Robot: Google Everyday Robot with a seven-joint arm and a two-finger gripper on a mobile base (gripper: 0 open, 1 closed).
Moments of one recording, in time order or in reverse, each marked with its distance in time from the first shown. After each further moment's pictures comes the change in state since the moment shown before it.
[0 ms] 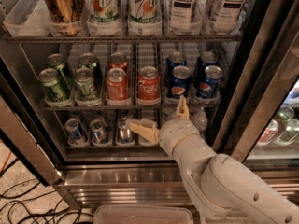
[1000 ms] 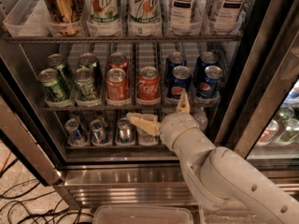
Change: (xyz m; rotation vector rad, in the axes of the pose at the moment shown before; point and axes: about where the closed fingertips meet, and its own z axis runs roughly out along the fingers) arm -0.005 -0.010 0.013 0.004 -0.022 0.024
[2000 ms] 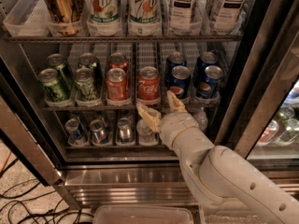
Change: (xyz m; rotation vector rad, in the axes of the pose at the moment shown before) arm -0.001 -0.001 0.004 0.003 -0.004 -0.005
